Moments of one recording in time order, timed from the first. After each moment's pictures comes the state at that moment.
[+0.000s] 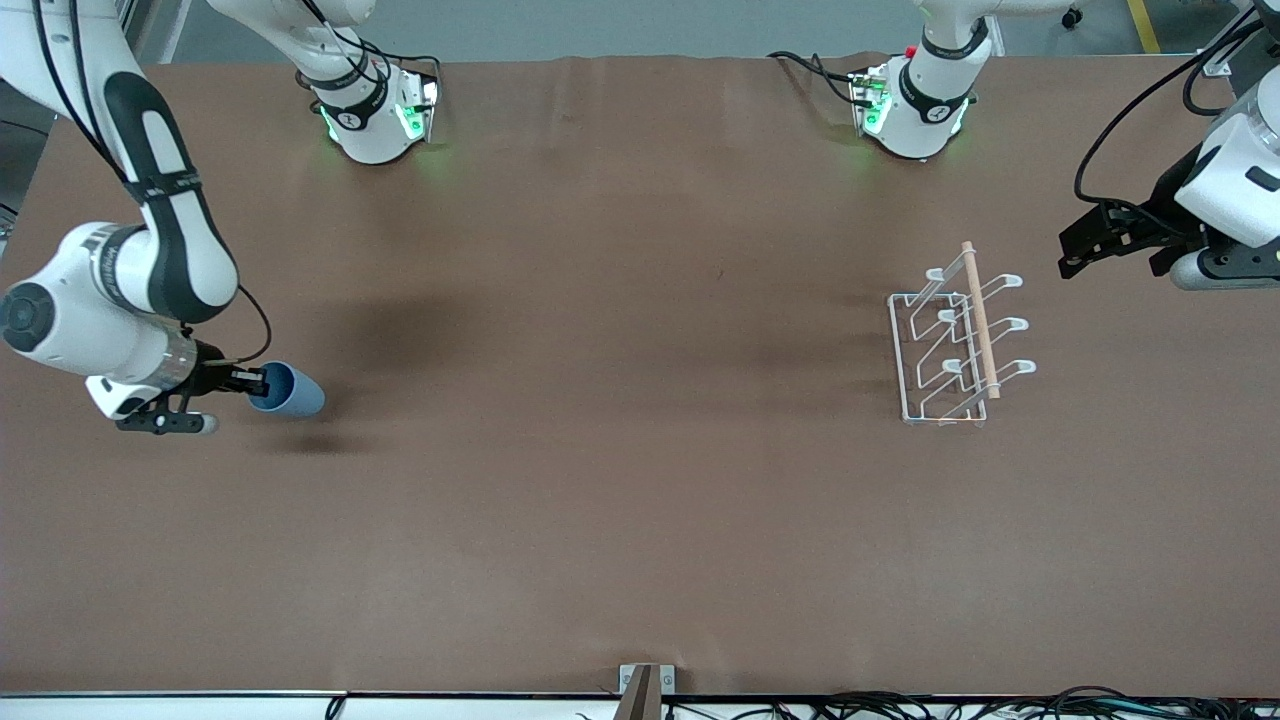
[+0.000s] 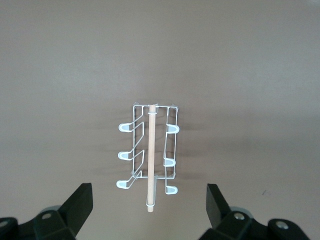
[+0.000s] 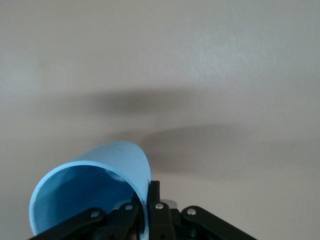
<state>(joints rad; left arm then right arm) -0.05 -0.02 -0.05 -1.60 0.00 1.60 -0.11 -0.11 0.30 -0.04 -2.02 0.12 2.24 -0.16</state>
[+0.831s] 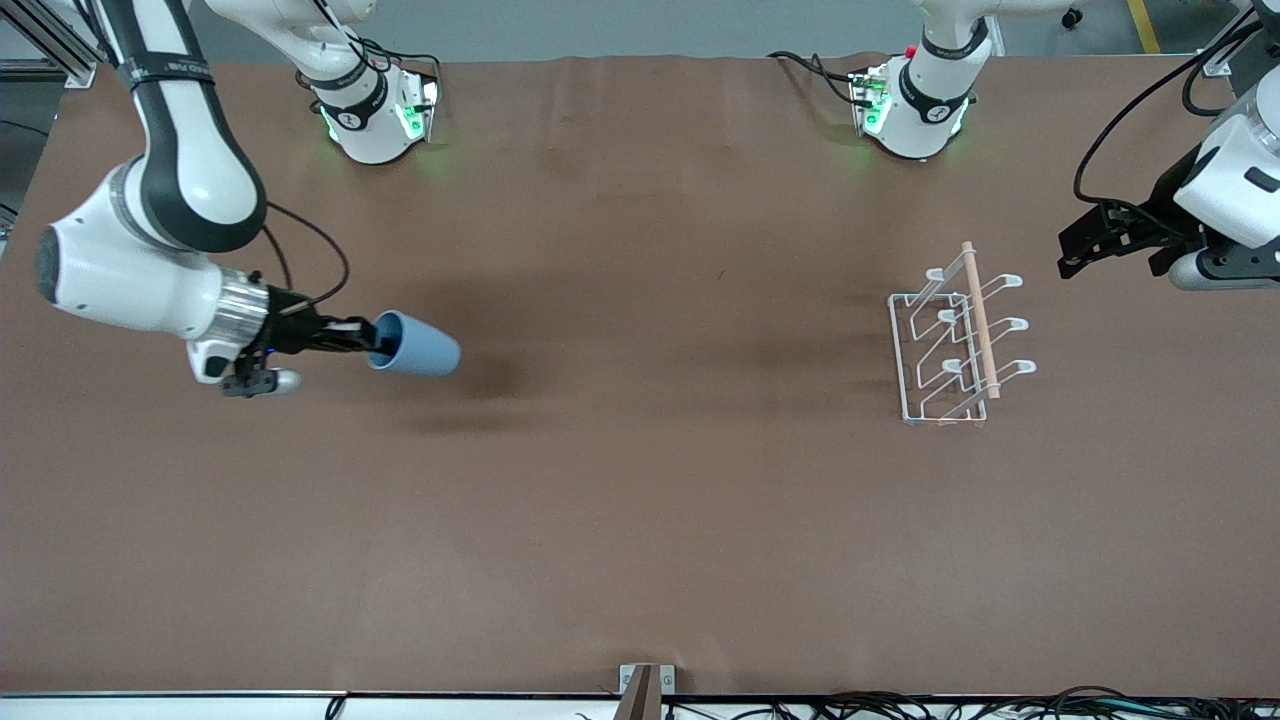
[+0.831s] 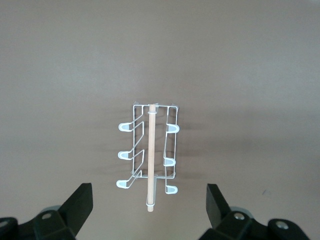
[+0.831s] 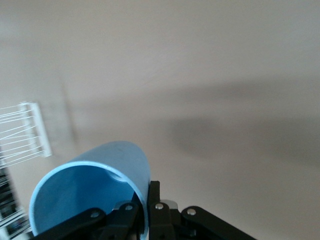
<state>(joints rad) -0.05 -0.02 -0.05 -1.60 0.00 1.60 -0.11 -0.05 0.13 0.20 -2.06 0.74 2.04 -0.16</state>
